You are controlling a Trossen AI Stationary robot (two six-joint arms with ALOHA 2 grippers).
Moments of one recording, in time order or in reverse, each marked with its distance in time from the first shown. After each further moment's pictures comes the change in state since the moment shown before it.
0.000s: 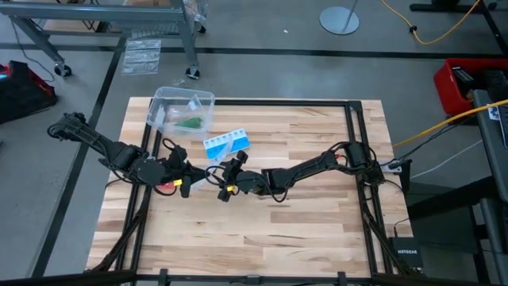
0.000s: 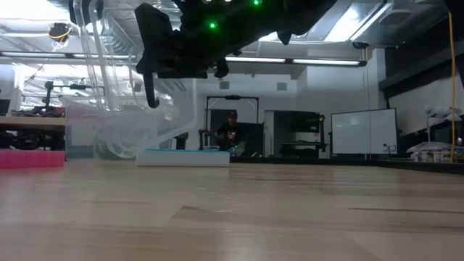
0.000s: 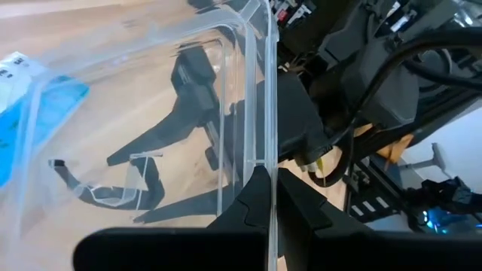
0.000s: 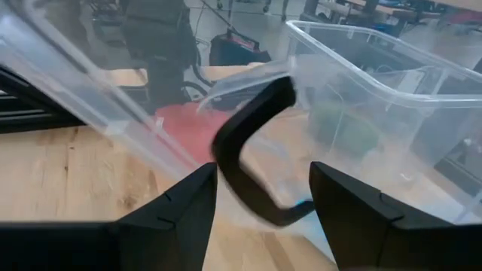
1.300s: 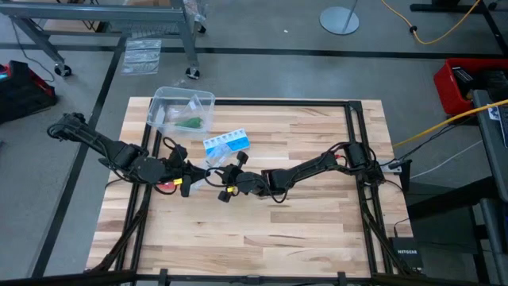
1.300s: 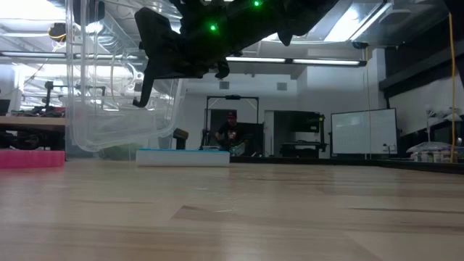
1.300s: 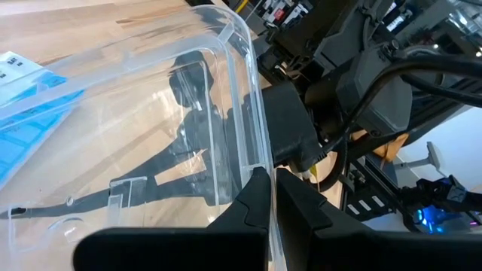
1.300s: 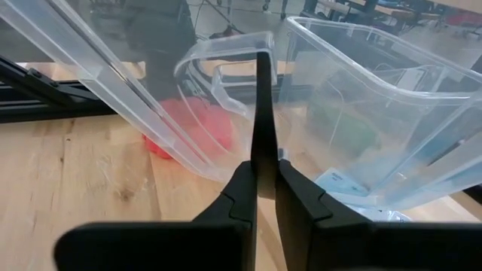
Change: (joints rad) left arm -0.002 -0.001 0.000 0.012 0.026 0.012; right arm 0.002 0.002 -0.002 -0.004 0.014 -0.014
